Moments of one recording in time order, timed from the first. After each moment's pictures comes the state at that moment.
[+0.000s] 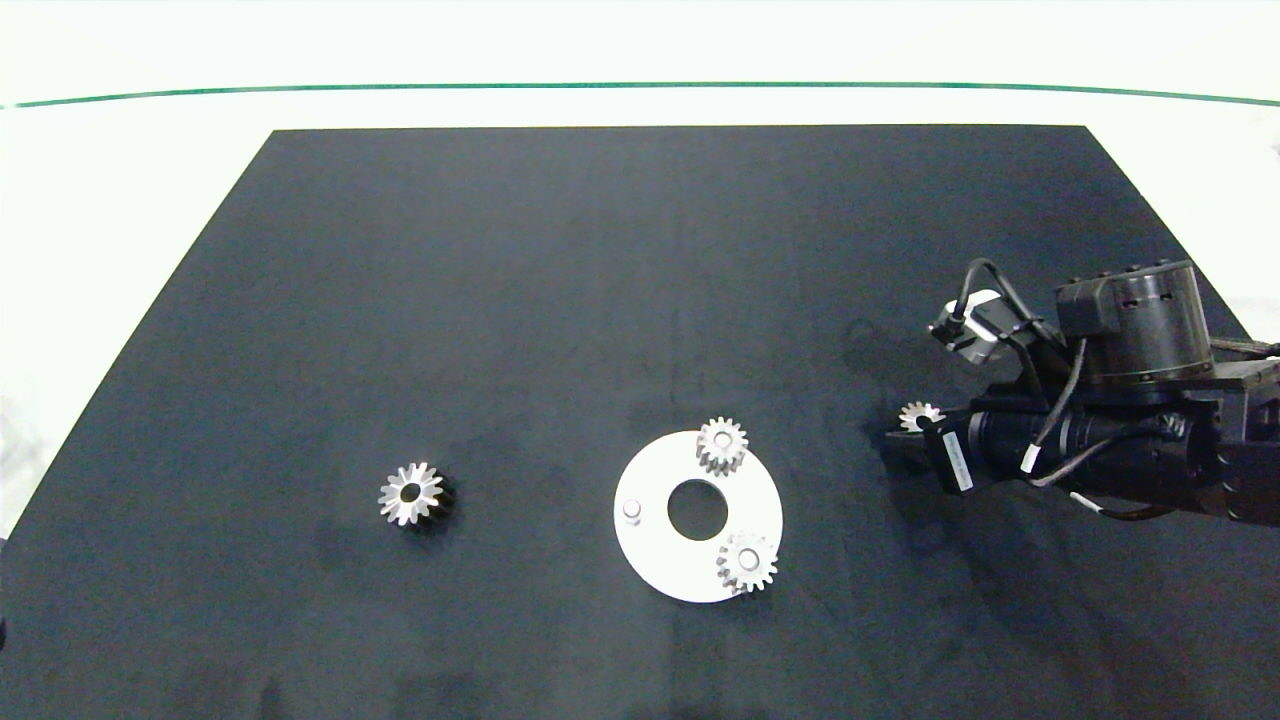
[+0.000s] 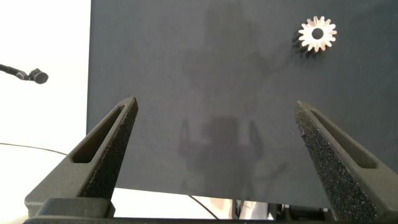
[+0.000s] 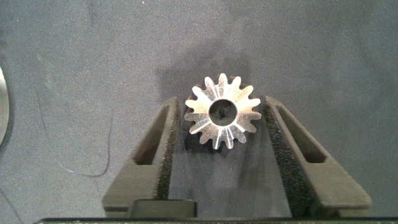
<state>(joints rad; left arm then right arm) -0.02 0.63 -0.83 0.59 0.13 0.05 0.34 1.63 -0.93 -0.12 -0.11 -0.14</state>
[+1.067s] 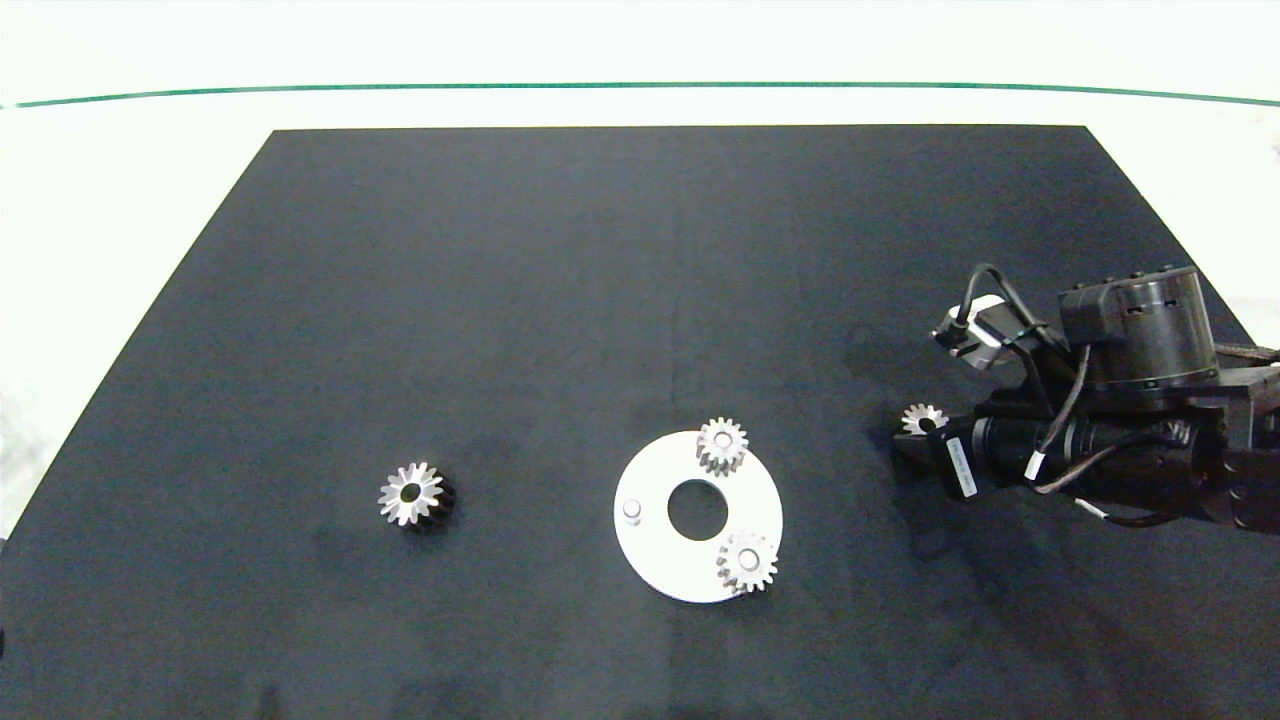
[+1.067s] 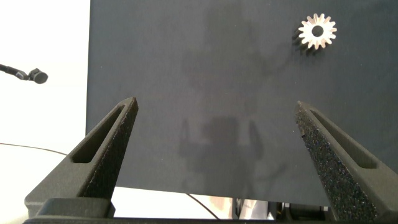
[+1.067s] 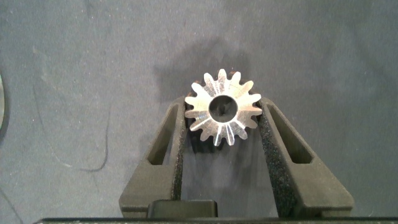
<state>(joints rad) -0.02 0.62 -0.82 0.59 0.13 0.05 0.34 1.62 -0.91 -0.12 -0.12 -0.14</state>
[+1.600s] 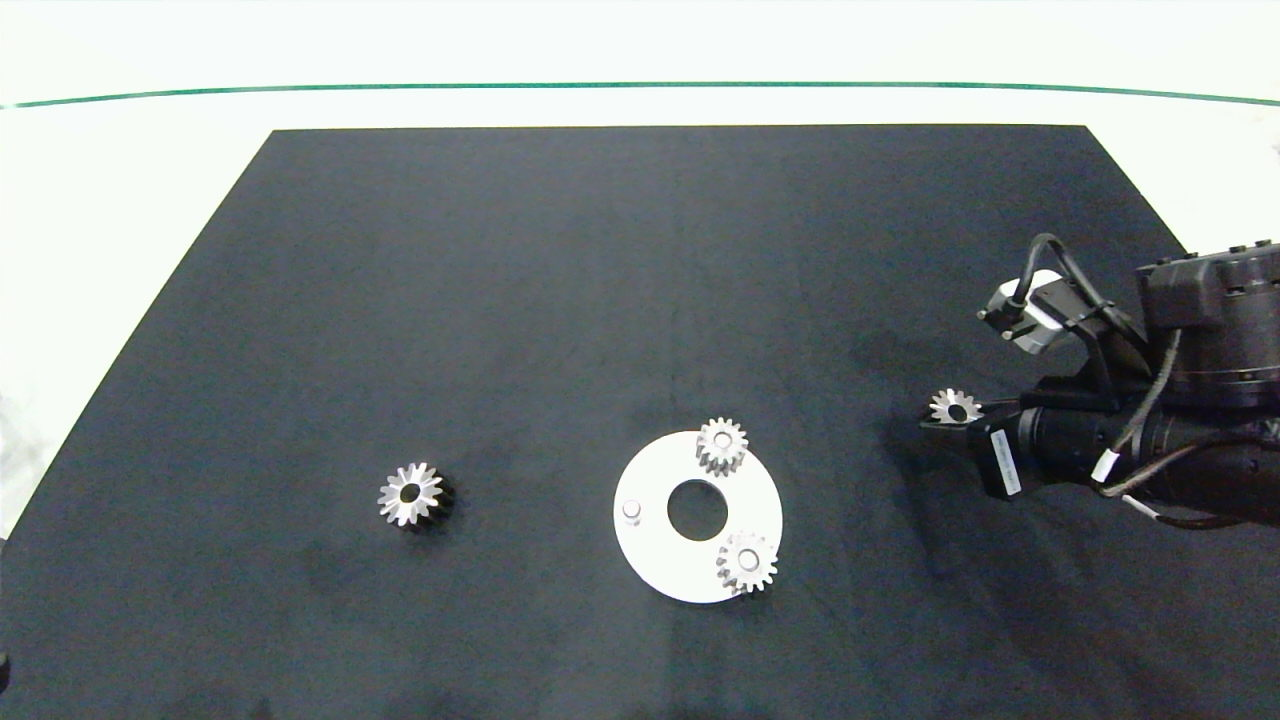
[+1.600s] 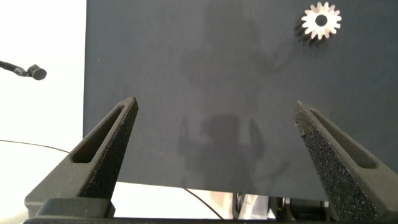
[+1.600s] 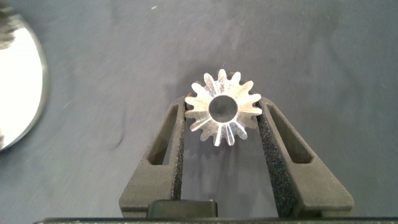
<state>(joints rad) -0.02 0.58 -0.77 0.59 0.13 0.05 0.36 1.49 -0.90 -0.07 -0.13 -0.14</state>
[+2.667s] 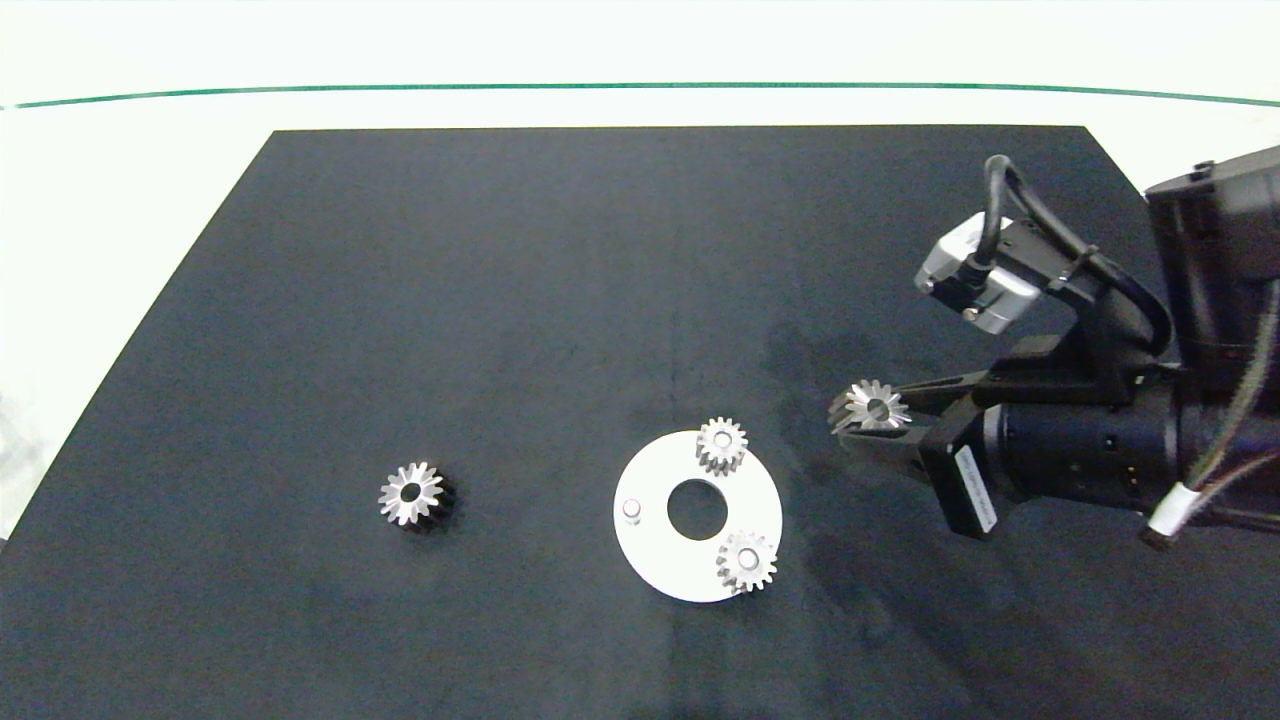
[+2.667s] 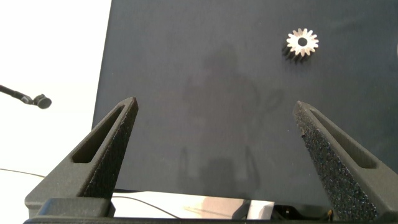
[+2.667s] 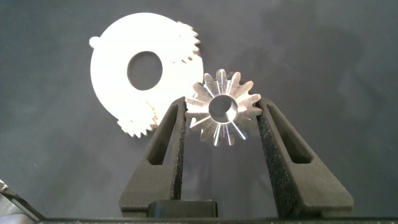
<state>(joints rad) -0.02 0.34 -0.73 0.59 0.13 0.05 0.72 1.47 -1.12 0.17 -0.18 -0.14</state>
